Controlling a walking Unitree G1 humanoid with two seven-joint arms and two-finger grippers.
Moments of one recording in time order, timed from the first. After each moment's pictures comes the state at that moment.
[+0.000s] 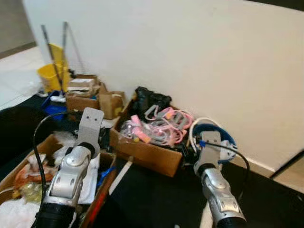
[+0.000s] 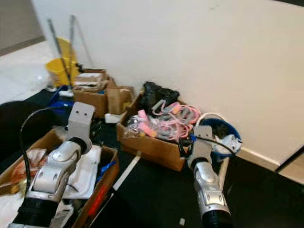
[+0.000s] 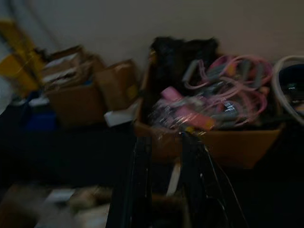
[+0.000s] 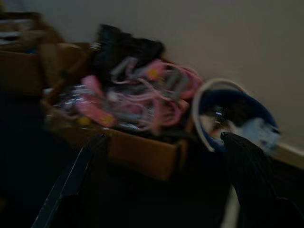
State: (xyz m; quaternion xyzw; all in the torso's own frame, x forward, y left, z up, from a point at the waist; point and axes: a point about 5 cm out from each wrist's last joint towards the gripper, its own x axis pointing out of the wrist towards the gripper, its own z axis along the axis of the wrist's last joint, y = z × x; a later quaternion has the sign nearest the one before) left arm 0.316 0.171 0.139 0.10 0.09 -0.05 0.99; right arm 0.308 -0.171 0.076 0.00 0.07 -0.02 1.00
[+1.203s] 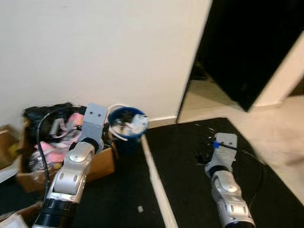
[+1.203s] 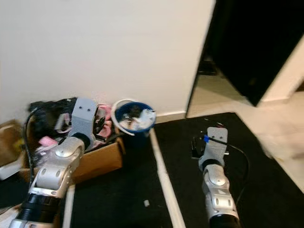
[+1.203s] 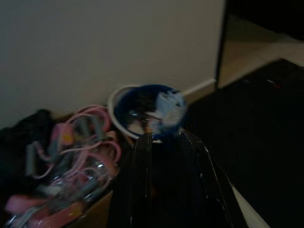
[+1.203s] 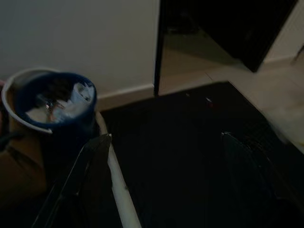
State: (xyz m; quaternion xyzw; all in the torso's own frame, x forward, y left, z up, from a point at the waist) left arm 0.322 0.166 0.148 0.10 0.07 -0.06 0.99; right arm 0.302 -0.187 0.080 0.00 0.05 -0.07 1.00
